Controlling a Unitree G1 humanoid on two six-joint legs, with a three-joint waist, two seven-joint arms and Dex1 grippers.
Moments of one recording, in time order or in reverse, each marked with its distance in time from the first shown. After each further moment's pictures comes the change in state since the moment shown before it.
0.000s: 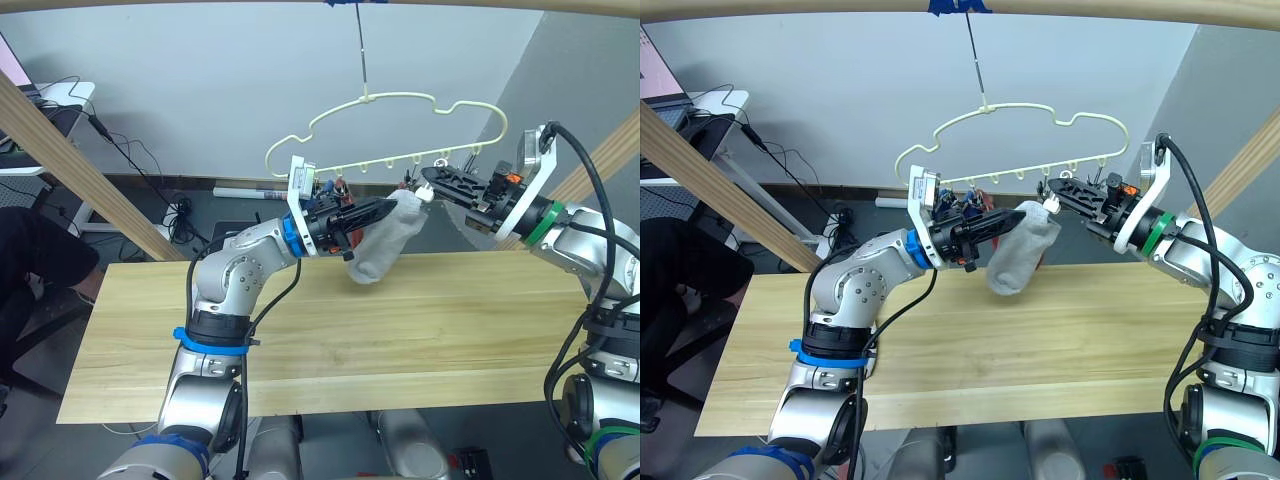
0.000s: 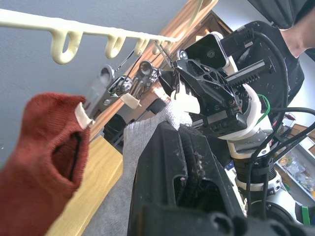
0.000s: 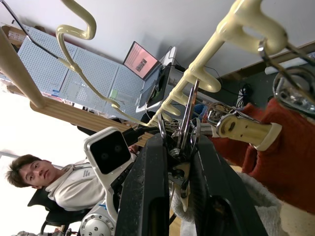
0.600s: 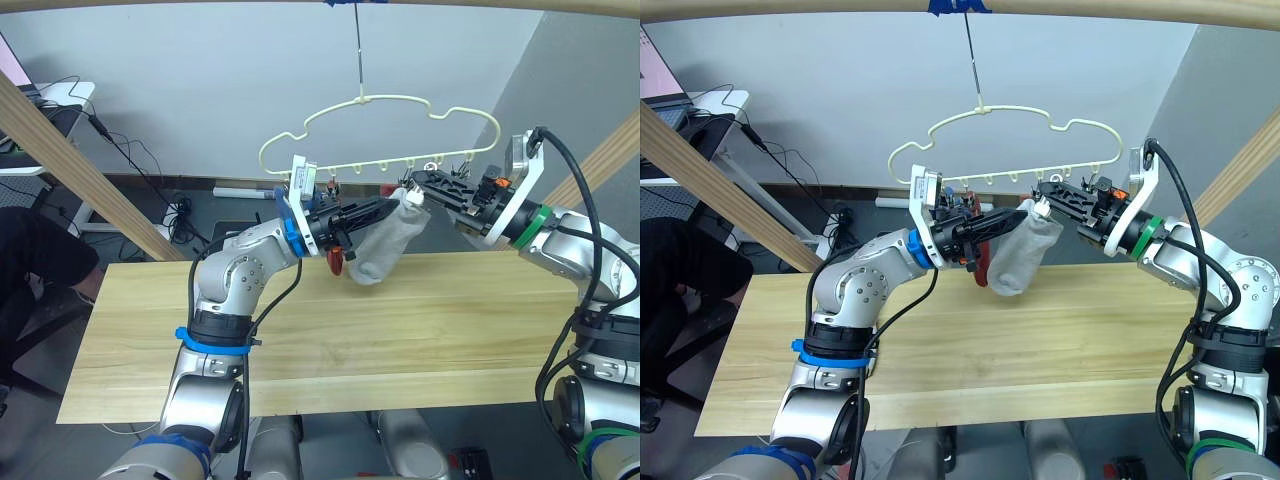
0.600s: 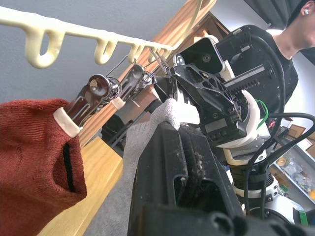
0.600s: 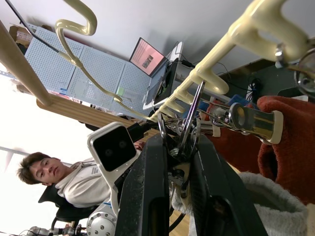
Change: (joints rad) left arm -0.002 -0.008 0.001 -0.003 0.000 0.004 0.000; right arm 0.006 0.030 0.023 -0.008 0.000 -0.011 0.002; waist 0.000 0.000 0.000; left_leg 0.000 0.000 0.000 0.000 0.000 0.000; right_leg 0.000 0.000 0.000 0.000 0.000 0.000
